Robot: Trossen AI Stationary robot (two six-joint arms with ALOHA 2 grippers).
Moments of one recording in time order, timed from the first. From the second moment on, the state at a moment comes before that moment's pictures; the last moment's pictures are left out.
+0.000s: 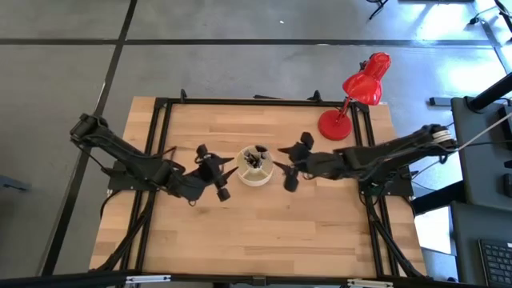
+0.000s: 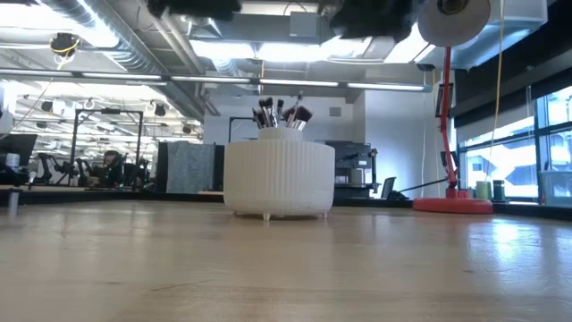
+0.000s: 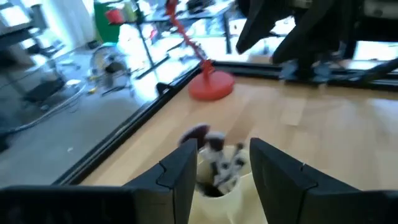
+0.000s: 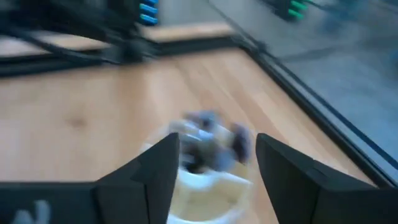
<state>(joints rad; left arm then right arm) -0.45 1.26 0.89 -0.11 -0.99 -0.28 0.23 1.26 0.99 -0.16 0.61 0.20</state>
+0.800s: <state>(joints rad) -0.04 0.76 0.36 0.50 -0.39 0.11 0.03 0.54 0.39 0.15 -0.15 0.02</state>
